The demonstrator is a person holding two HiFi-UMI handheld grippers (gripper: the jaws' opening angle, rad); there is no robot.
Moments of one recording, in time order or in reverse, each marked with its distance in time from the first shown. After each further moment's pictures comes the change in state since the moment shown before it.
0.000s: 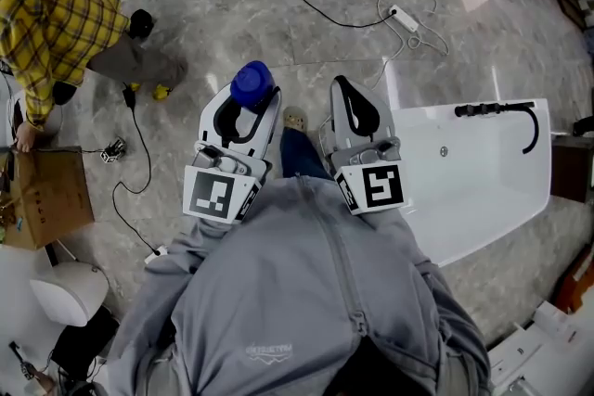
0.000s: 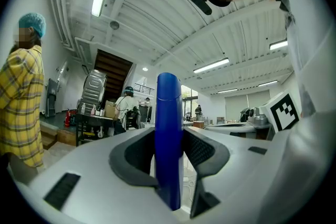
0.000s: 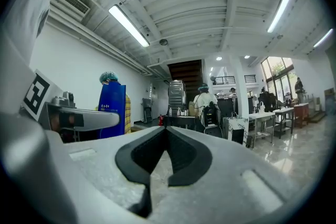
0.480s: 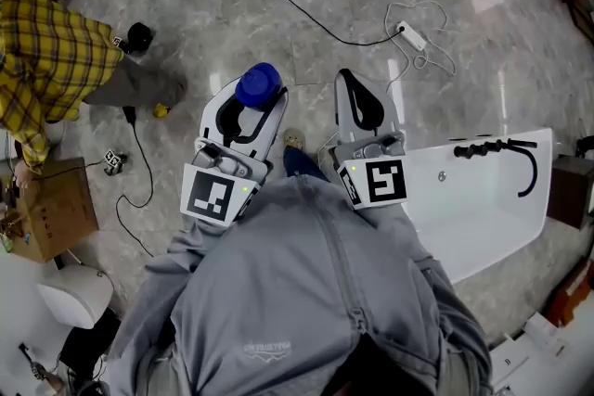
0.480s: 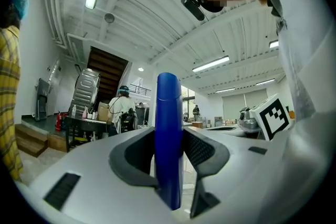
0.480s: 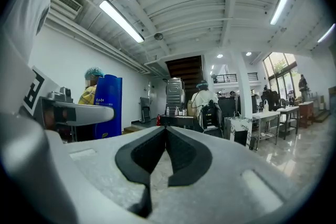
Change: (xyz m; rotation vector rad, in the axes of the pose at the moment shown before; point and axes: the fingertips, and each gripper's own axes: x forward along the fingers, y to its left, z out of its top) left arm 0.157 0.063 0.001 0.019 0.022 -0.062; right arm 0.148 -0.110 -0.005 0.005 0.011 0.016
